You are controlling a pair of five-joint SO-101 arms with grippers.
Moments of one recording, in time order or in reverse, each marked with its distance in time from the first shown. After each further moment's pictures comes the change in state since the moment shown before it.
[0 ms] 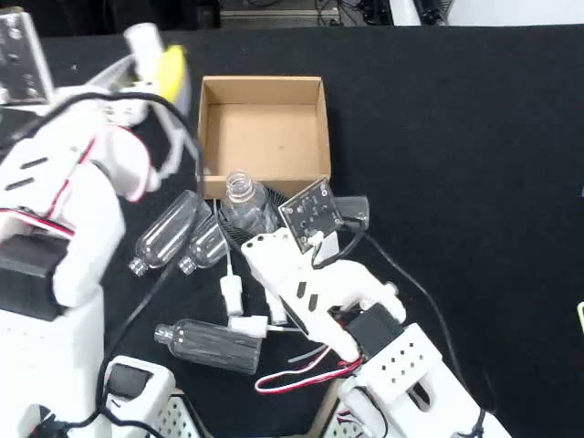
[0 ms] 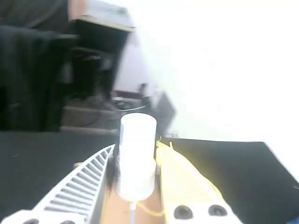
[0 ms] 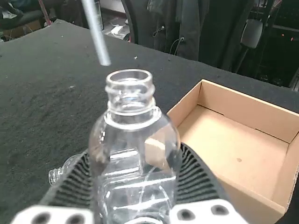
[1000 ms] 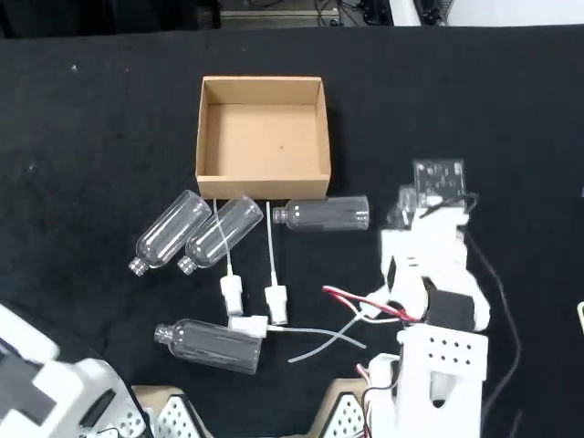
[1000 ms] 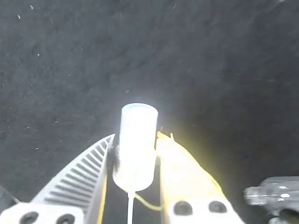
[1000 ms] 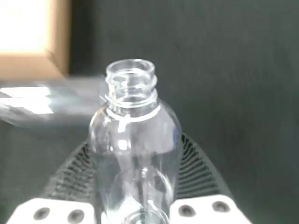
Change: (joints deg) left arm -71.0 28.7 7.6 25.0 -22.6; right arm 44.9 0.0 -4.6 30.0 11.2
